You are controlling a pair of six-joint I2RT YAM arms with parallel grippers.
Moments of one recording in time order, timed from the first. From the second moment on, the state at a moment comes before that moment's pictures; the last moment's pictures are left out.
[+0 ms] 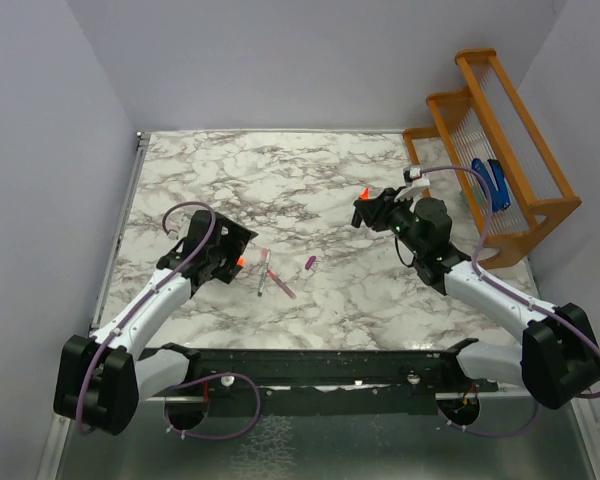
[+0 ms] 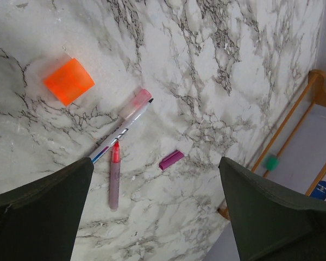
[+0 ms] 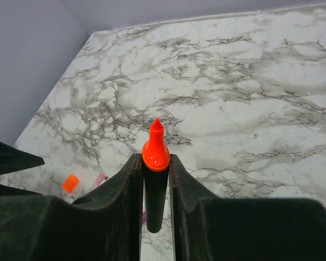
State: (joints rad) left arm -0.31 1.10 0.65 -0.34 -0.01 -1.32; right arm 0.46 1.21 0.65 0.47 -0.05 0.40
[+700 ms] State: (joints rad) left arm -0.34 1.30 0.67 -0.32 -0.12 -1.48; right arm 0.46 1.21 0.65 0.45 -0.04 0.39
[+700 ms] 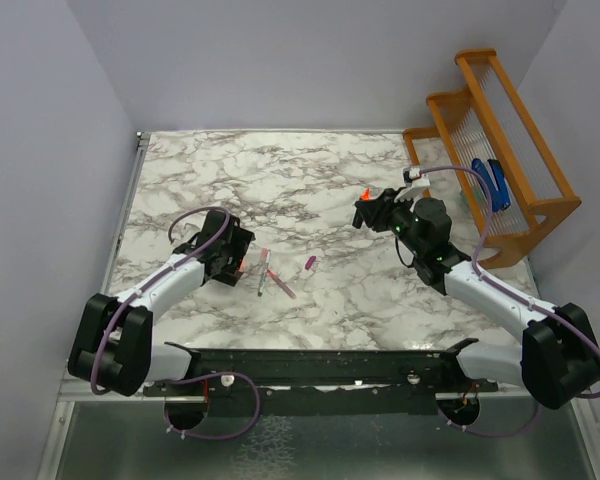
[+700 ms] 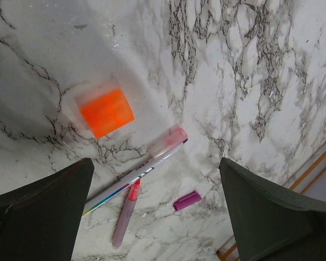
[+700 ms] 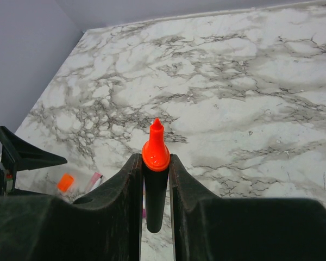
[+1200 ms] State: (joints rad) left arm -0.34 1.38 0.68 -0.30 -0.18 -1.52; right arm 0.46 1.21 0.65 0.45 -0.03 0.39
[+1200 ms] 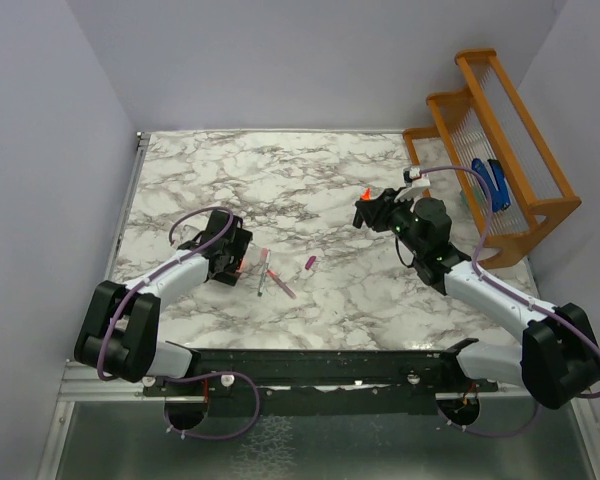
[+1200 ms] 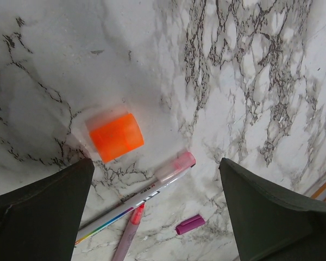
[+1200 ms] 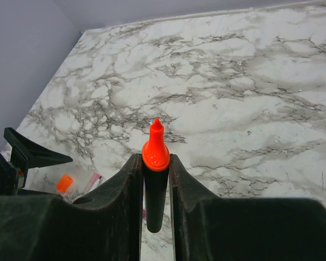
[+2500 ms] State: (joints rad) left arm -0.30 1.60 0.85 -0.18 -0.28 -1.46; right arm 0.46 1.21 0.64 0.45 -0.03 0.39
